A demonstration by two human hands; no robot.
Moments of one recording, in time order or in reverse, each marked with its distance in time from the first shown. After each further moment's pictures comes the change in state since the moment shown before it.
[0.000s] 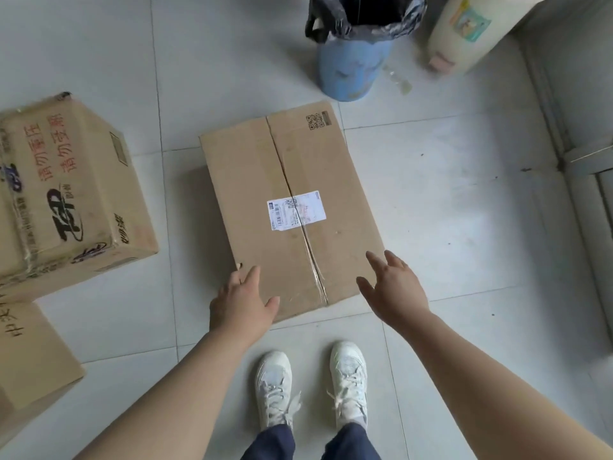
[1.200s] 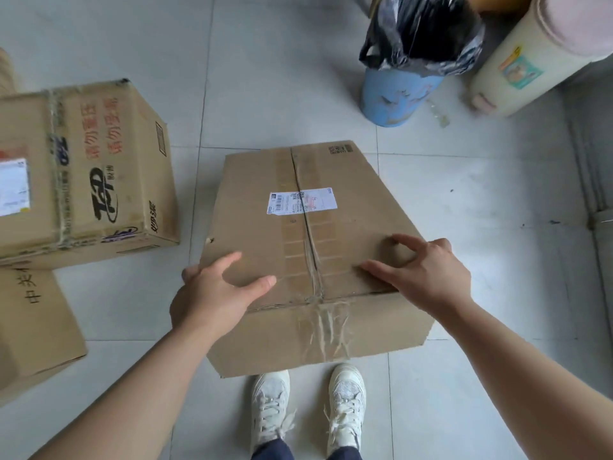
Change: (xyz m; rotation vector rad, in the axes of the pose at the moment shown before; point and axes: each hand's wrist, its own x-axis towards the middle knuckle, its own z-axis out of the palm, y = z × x) left_hand -0.014 -0.041 -0.069 -0.401 0.107 -0.329; right_hand 0.025 -0.047 -0.080 0.056 0.102 0.116
